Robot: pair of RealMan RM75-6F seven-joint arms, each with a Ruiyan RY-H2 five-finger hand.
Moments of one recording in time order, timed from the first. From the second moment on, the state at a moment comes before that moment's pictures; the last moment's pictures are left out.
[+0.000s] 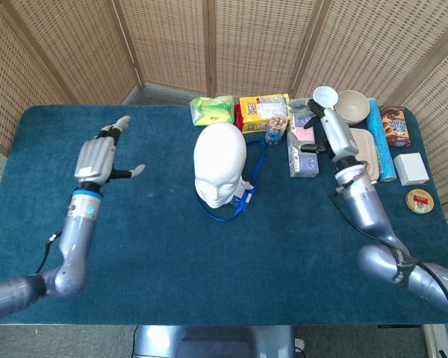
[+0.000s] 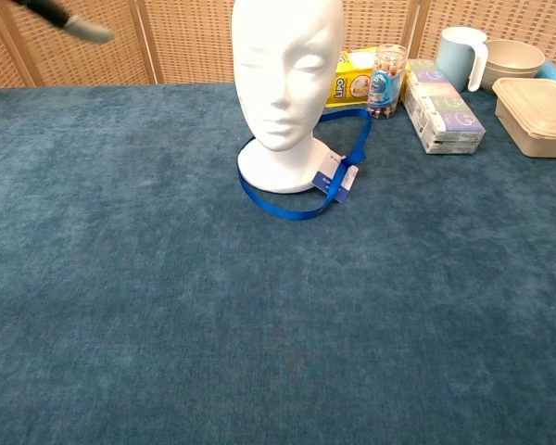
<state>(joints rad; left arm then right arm) -0.77 -1.35 -0.37 -1.66 0.76 1.17 0.35 0.77 -1.20 0.52 -1.55 -0.97 0.89 0.33</state>
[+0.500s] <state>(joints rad) -0.46 -1.15 -0.11 -1.76 1.08 1.31 0.19 0.46 -1.10 0.27 -1.76 -1.28 1.22 0.26</state>
